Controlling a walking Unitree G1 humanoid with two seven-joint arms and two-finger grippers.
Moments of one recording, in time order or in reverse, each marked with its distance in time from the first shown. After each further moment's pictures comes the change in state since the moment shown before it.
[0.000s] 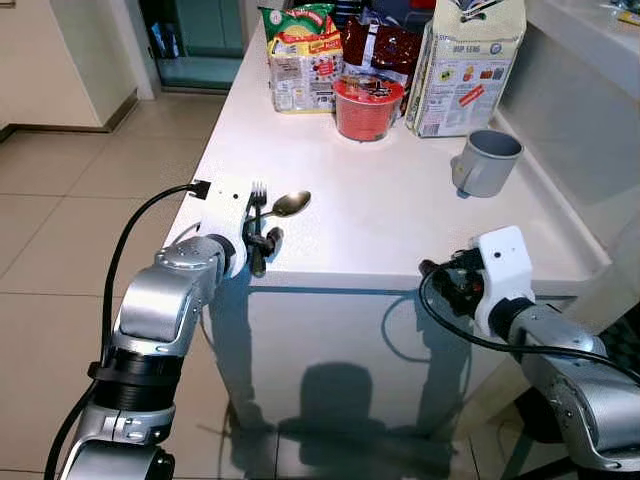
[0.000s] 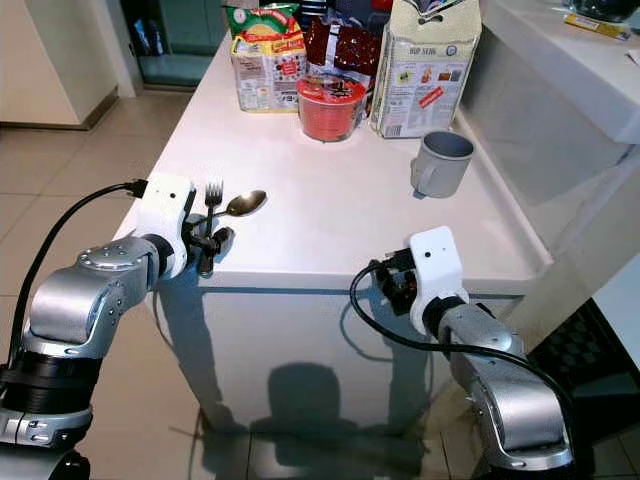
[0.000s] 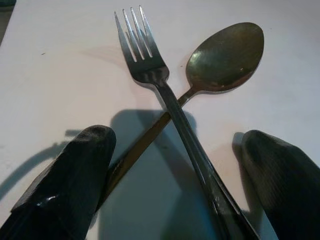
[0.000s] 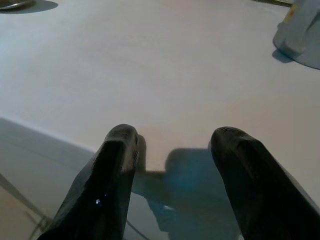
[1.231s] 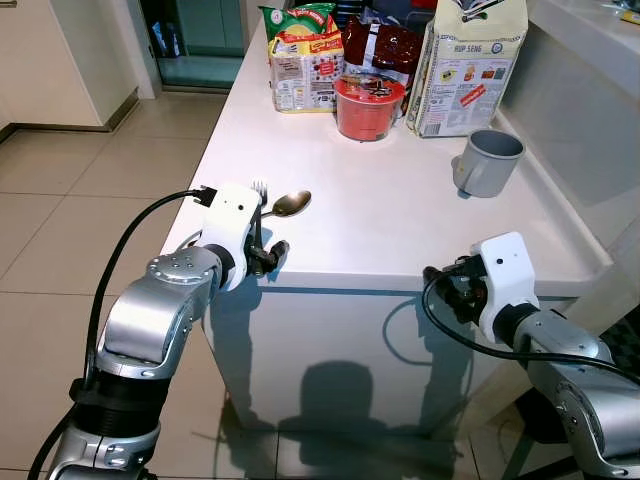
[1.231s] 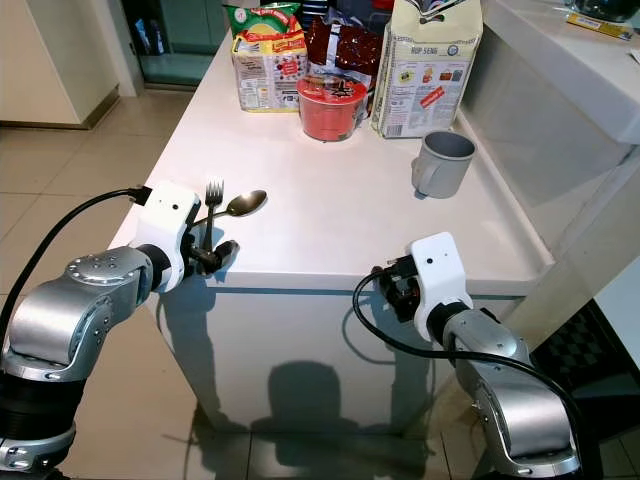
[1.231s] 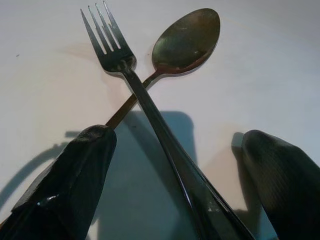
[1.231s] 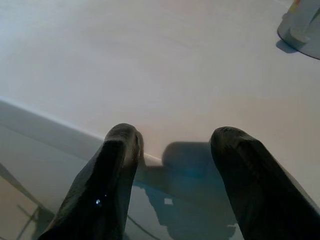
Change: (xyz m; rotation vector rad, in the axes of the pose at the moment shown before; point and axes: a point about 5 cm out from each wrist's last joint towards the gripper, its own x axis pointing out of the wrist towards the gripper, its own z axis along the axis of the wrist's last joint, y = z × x) left arm -0.018 -0.008 -0.003 0.072 0.014 -0.081; right arm -0.004 -0.001 -0.005 -0.023 0.025 0.011
